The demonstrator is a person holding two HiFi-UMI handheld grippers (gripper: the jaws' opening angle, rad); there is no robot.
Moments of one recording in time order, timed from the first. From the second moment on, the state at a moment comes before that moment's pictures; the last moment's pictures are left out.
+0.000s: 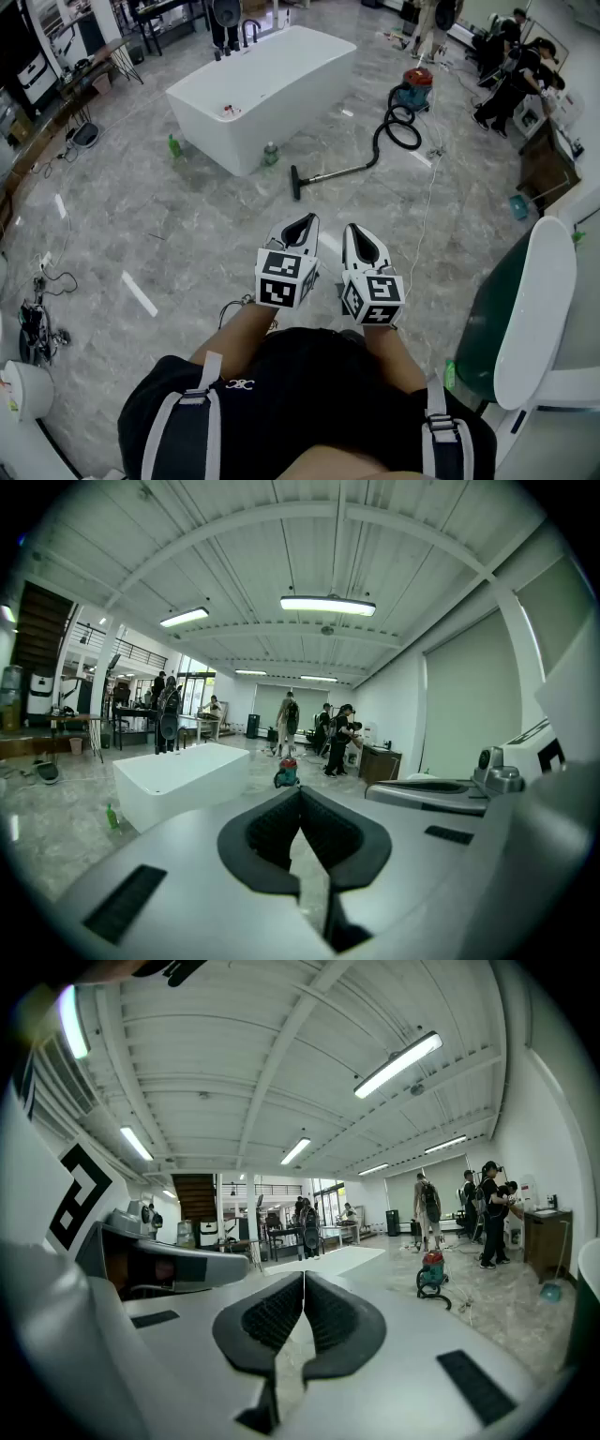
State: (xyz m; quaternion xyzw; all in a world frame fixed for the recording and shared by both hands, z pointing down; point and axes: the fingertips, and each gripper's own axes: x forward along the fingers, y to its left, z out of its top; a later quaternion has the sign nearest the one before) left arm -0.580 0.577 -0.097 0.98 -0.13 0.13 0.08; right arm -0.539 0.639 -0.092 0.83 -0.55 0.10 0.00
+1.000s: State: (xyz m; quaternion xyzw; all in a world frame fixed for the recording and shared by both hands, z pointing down) left arm -0.551 0.510 -0.092 0.98 -0.15 0.12 0.08; right arm -0.516 0.561 -0.091 0.81 -0.58 0.09 0.02
